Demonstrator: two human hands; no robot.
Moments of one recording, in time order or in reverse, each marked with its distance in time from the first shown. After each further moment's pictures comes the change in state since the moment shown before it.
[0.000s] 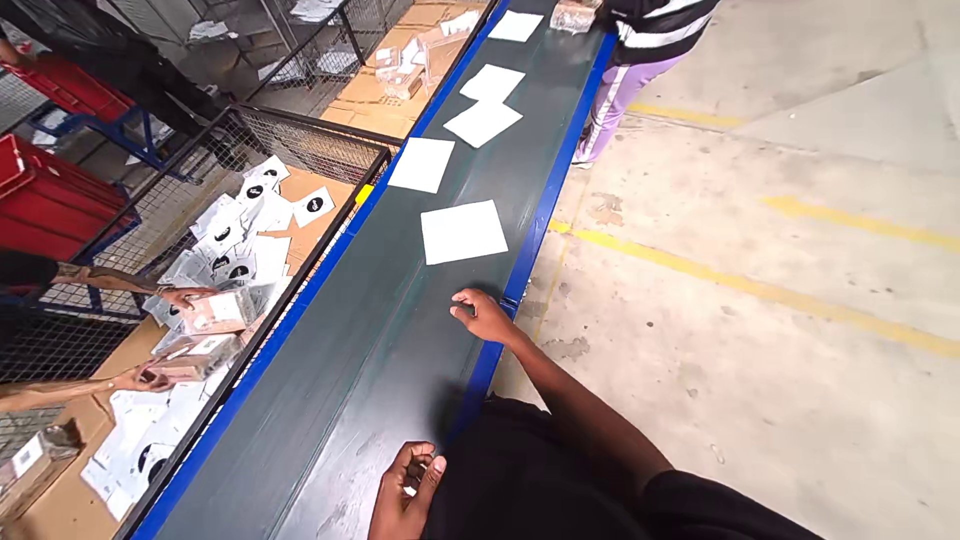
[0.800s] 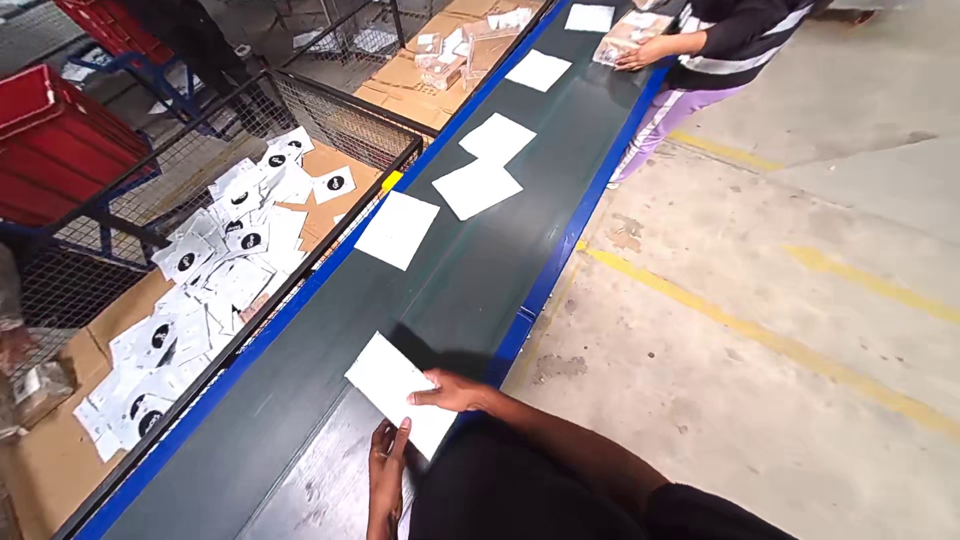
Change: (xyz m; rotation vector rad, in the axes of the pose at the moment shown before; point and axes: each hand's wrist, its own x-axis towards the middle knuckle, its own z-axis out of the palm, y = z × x) left_hand 0.038 -0.095 0.019 -0.725 0.515 -0.332; right_hand -0.059 -0.067 0.109 0.375 -0.764 0.054
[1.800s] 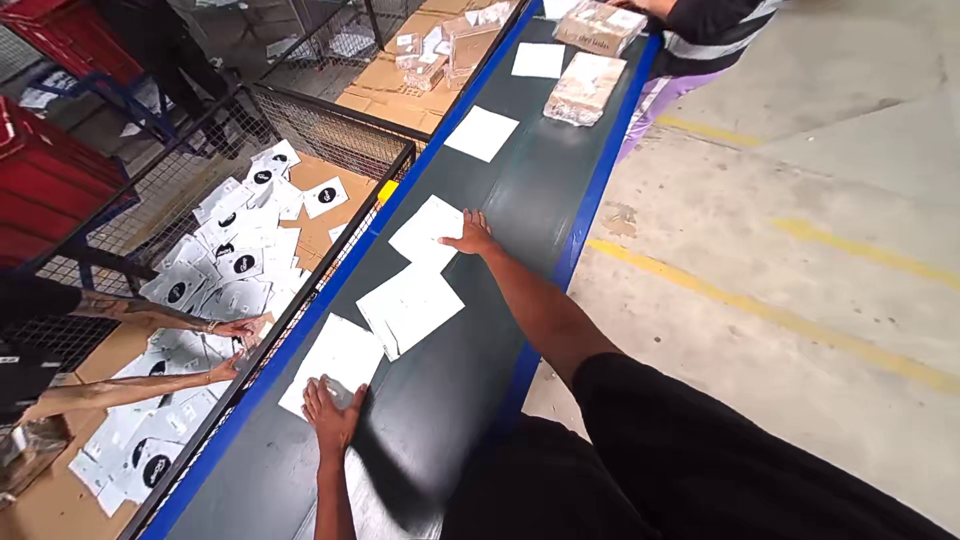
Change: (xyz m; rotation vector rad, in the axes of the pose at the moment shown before) left_hand 0.200 0.089 -0.097 1.190 0.295 0.599; right_hand 0.161 -0.026 -0.312 -0.681 0.875 0.408
